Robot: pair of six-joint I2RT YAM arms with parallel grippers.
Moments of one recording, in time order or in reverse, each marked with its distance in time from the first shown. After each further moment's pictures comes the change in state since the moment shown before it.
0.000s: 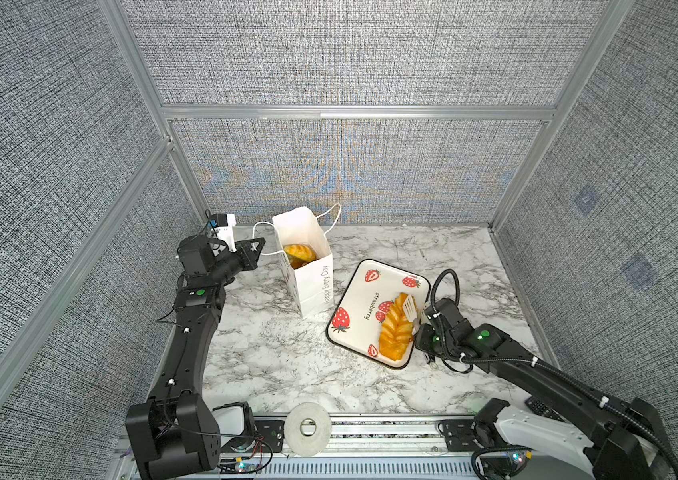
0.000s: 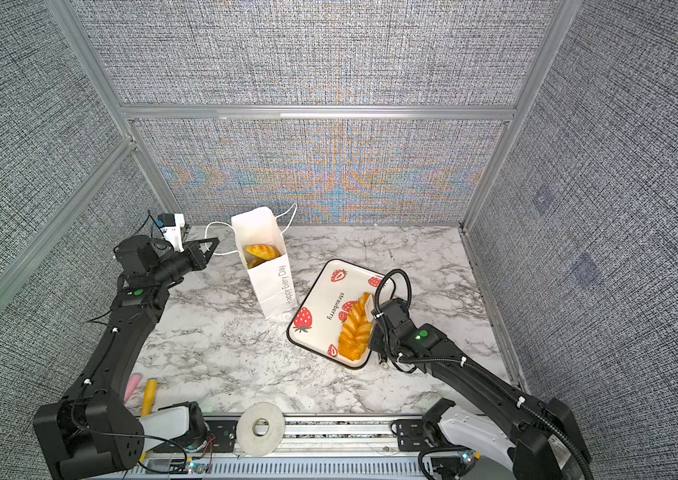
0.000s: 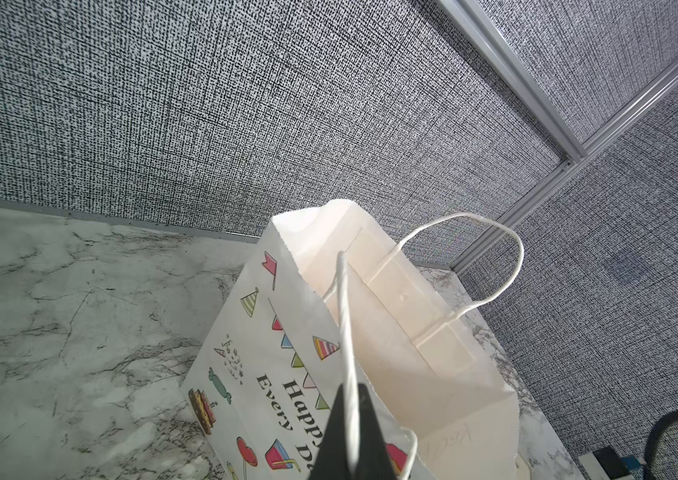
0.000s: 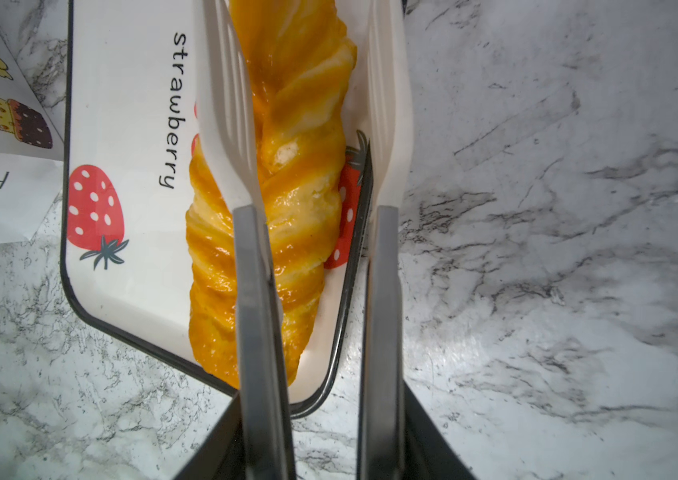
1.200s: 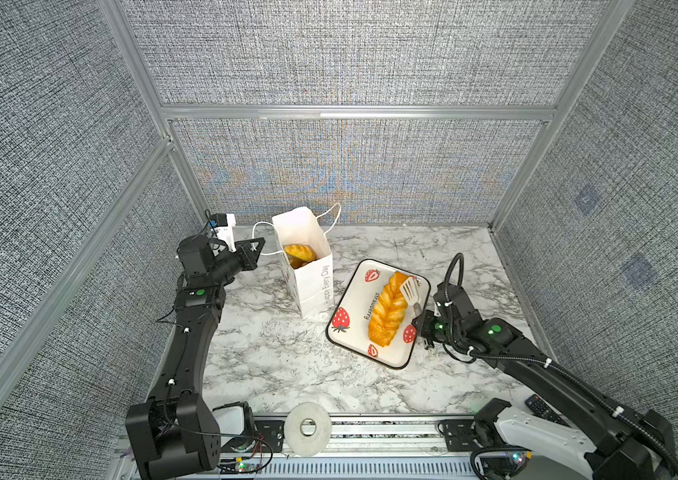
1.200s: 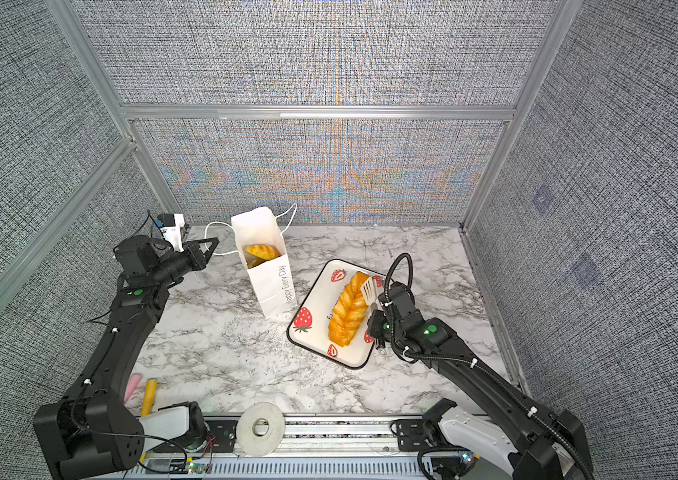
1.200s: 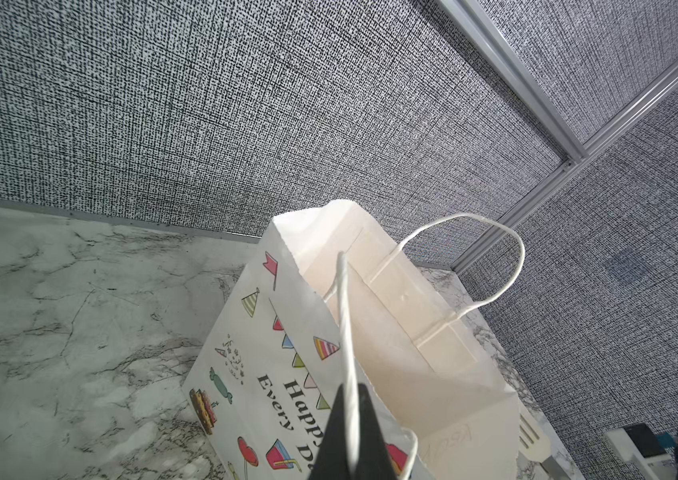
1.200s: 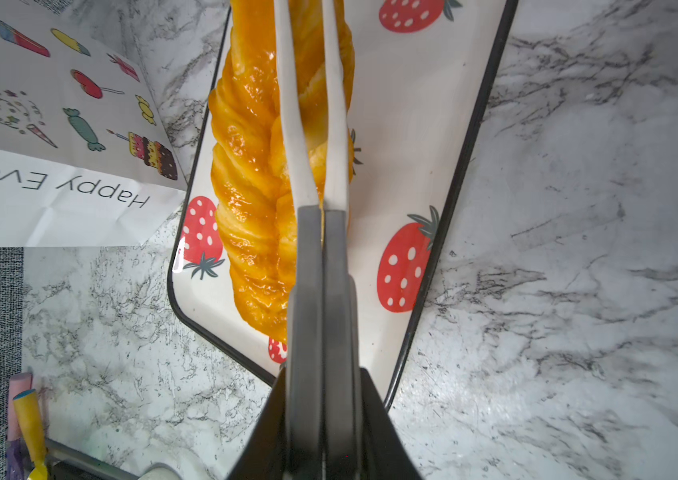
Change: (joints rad) left arm 0.002 0.000 0.000 0.000 0.000 0.000; right arm -0.040 -0.047 0.099 0.056 -0.057 -0.117
